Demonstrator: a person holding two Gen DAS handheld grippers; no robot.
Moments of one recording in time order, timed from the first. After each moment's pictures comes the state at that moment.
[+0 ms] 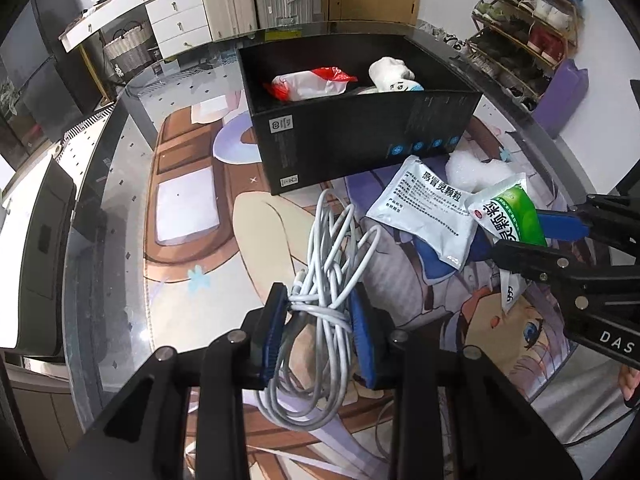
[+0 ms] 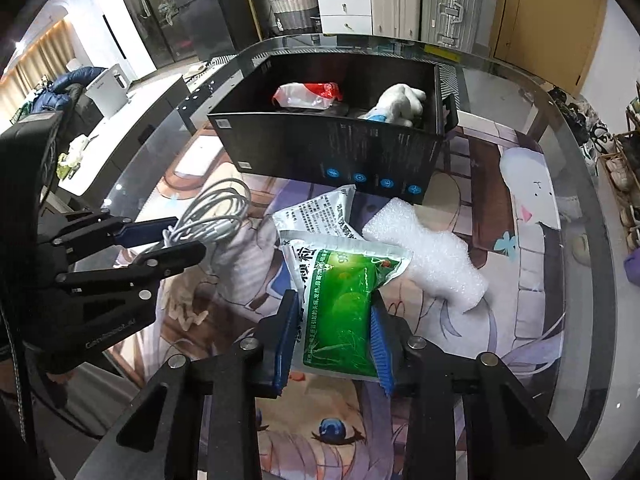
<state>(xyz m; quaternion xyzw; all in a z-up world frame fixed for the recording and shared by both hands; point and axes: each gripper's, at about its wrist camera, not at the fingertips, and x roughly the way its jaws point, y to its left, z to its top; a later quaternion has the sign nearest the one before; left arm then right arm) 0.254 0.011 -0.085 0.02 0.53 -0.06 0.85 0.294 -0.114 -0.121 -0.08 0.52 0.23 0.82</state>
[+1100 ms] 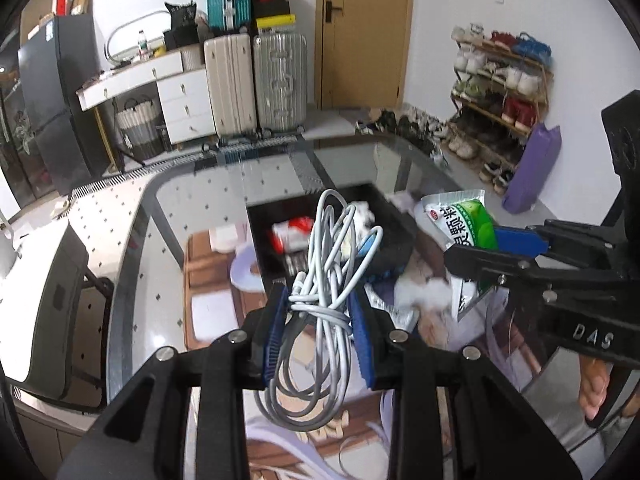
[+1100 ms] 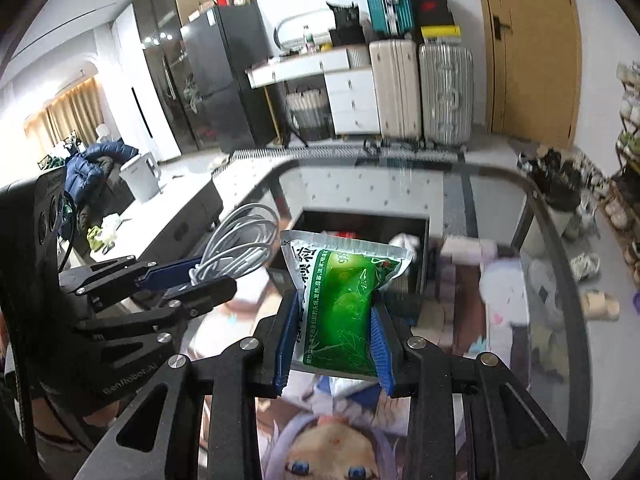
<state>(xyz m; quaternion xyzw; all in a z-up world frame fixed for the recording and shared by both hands) 0.236 0.002 0.028 0.01 0.37 -0.07 0.93 0.281 -0.124 -0.005 -0.01 0.36 0.26 0.89</state>
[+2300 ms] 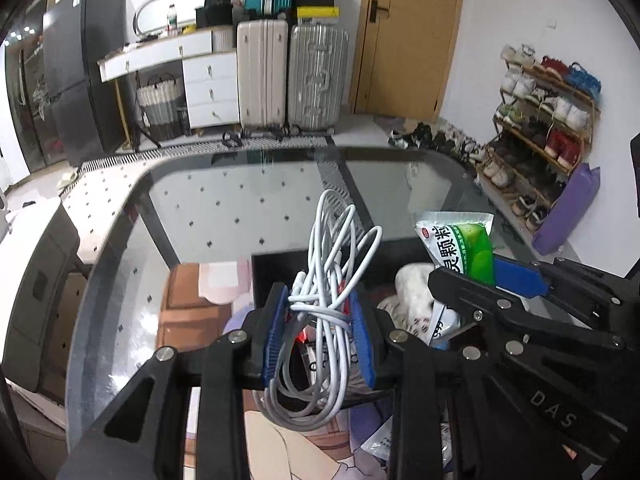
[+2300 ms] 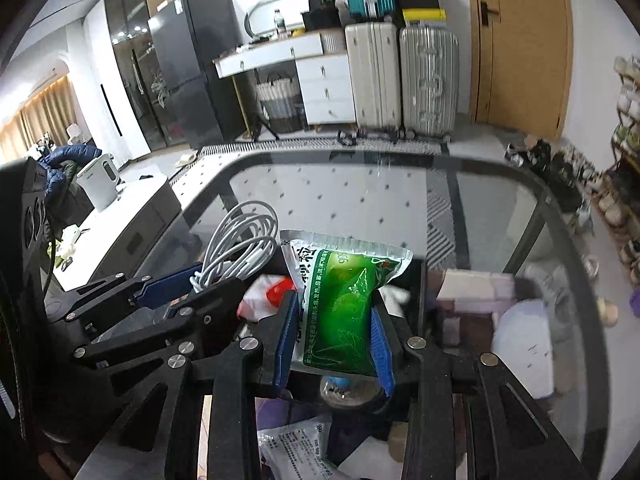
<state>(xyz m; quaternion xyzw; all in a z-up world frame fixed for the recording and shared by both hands) 0.358 0.017 -0.036 -0.04 0.39 -0.01 0.92 0.428 -0.090 -0.081 -0.02 0.40 0.22 0.89</state>
